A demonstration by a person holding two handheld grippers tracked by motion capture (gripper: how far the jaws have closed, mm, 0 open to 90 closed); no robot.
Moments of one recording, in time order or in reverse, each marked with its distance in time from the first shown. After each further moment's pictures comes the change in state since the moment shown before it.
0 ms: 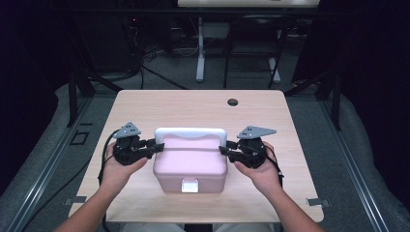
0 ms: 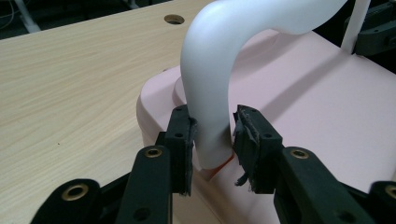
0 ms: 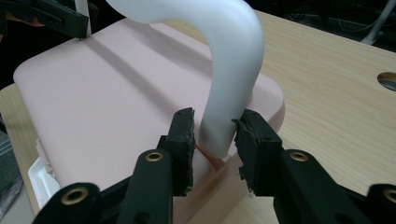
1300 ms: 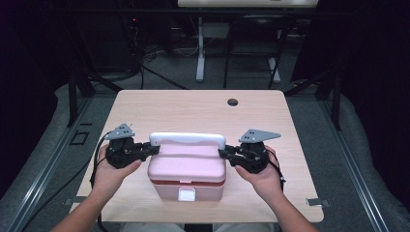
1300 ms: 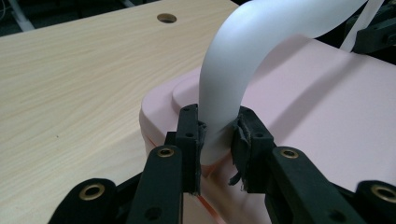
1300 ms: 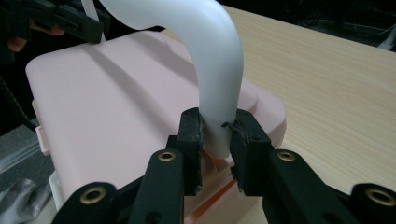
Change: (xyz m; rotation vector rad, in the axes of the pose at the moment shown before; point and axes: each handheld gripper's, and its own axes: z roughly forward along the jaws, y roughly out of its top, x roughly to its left) left arm -0.006 0.007 -0.024 0.007 -0.027 -0.012; right arm 0.014 0.003 -0.017 -0.037 0.054 0.020
